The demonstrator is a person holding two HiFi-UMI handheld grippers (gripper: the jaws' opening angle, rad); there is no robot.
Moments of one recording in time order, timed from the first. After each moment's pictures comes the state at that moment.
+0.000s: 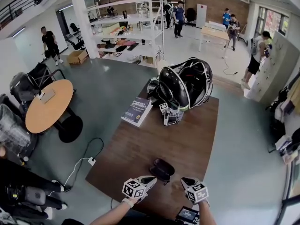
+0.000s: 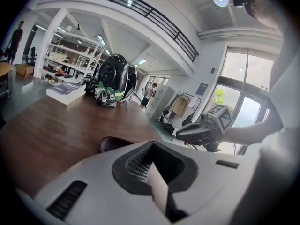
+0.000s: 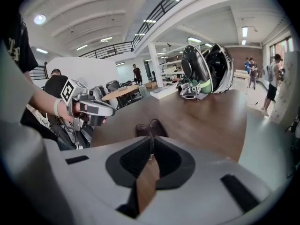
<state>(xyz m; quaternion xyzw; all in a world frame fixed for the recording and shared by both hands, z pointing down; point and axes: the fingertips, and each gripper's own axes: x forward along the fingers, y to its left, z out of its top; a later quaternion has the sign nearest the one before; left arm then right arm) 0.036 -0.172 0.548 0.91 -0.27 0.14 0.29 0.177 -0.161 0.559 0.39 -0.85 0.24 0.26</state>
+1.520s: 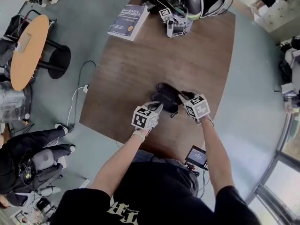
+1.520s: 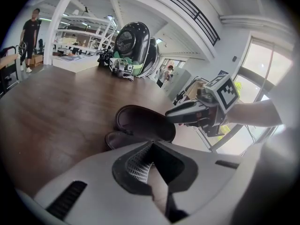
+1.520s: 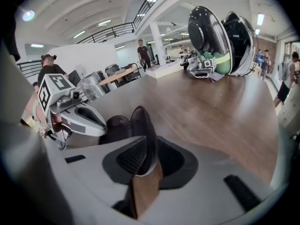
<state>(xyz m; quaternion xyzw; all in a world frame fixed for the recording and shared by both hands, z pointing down) 0.038 -0.223 0.675 0.85 -0.30 0.24 0.36 0.130 -0.273 0.671 0.34 -0.83 0.27 0.35</state>
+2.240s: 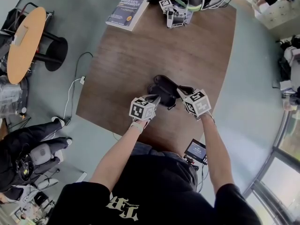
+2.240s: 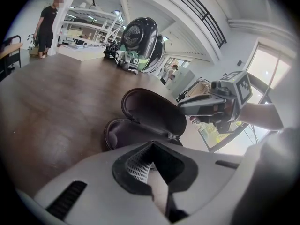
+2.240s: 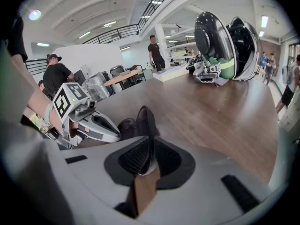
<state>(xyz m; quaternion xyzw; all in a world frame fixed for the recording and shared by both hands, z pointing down) 0.032 -0.210 0.698 0.83 -0.30 0.24 0.40 0.119 -0.253 0.651 0.32 -0.84 0.26 0.35</state>
